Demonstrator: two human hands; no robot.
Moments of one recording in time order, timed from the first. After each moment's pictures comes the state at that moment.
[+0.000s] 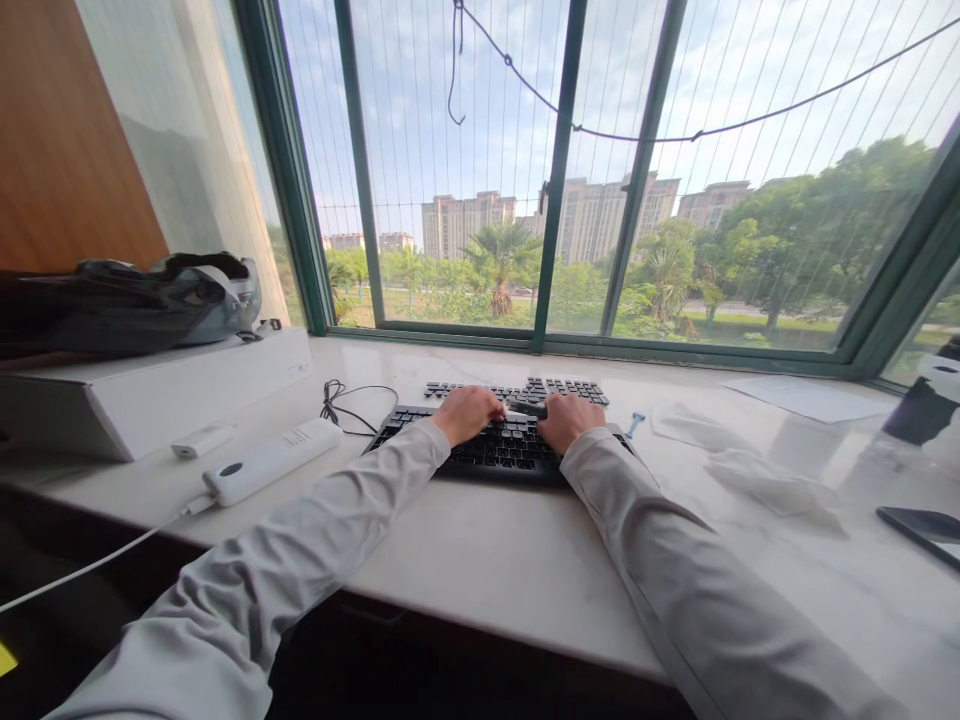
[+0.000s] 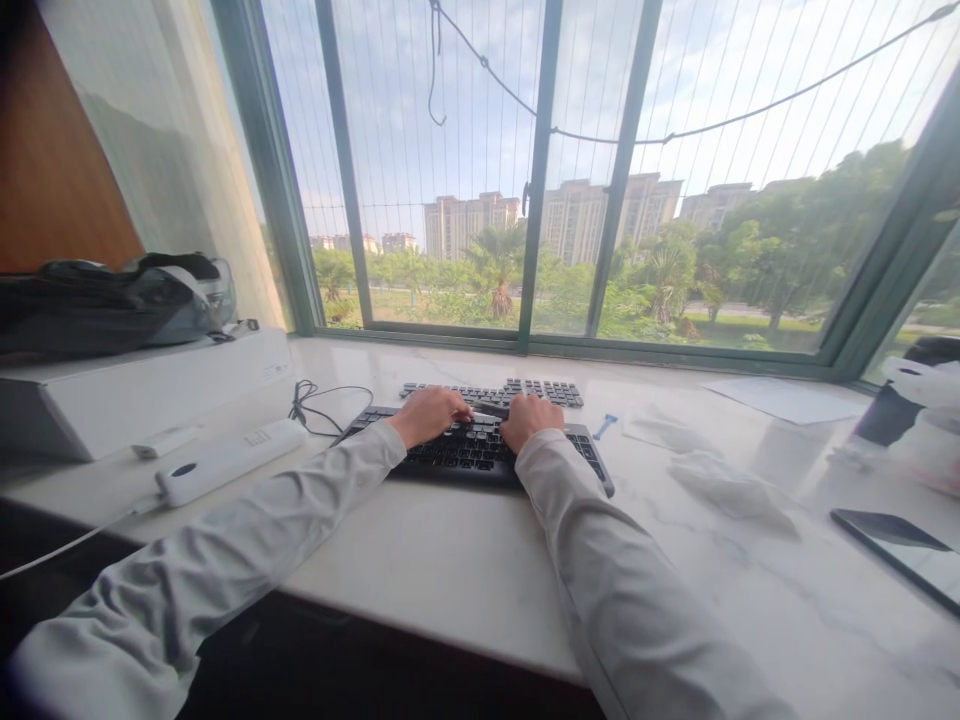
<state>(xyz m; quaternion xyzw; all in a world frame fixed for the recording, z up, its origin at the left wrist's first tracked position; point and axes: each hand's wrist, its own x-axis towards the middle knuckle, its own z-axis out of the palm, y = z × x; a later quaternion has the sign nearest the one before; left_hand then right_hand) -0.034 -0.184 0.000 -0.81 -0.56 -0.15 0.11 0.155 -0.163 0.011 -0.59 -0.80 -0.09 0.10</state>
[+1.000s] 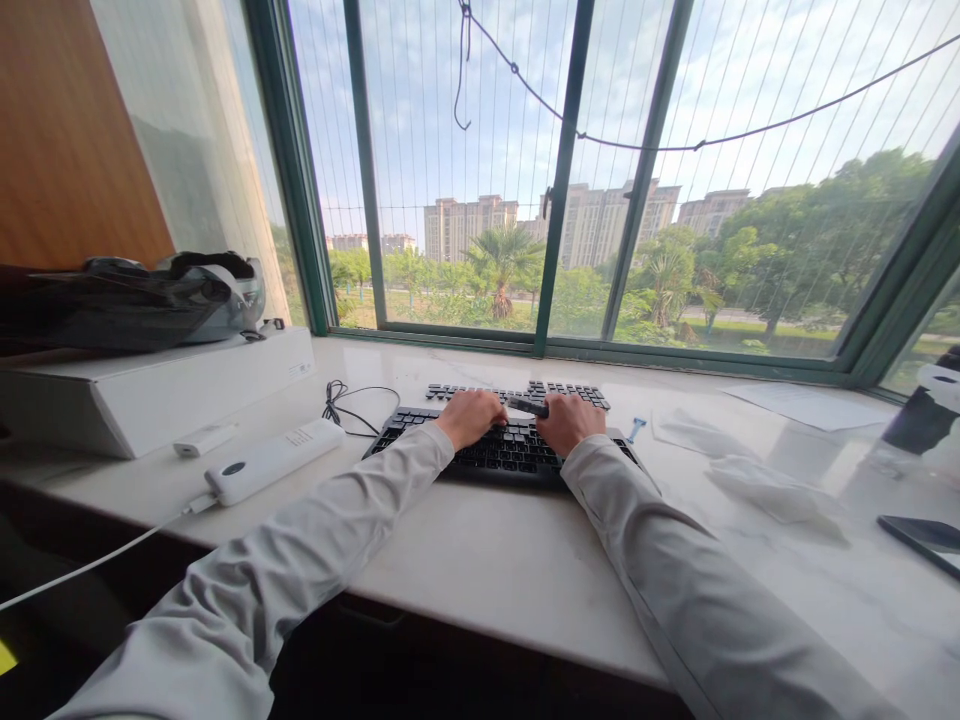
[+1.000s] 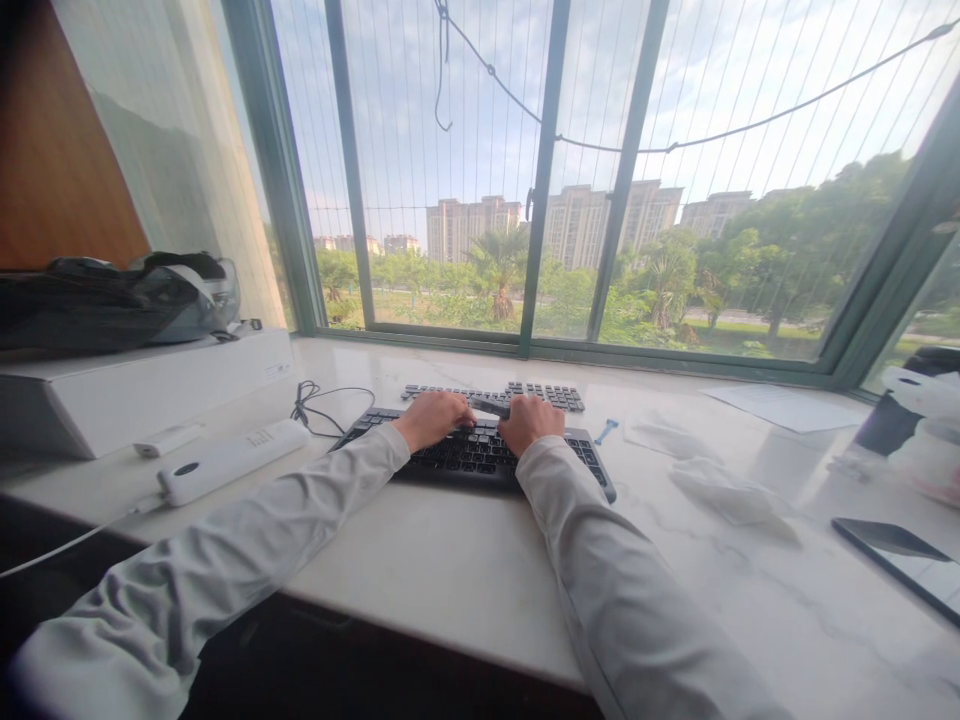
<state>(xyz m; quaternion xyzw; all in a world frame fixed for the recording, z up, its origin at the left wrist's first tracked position) -0.031 -0.187 0.001 -0.81 -0.56 -0.14 0.13 0.151 -0.167 0.012 -0.60 -0.78 -0.09 0.16</state>
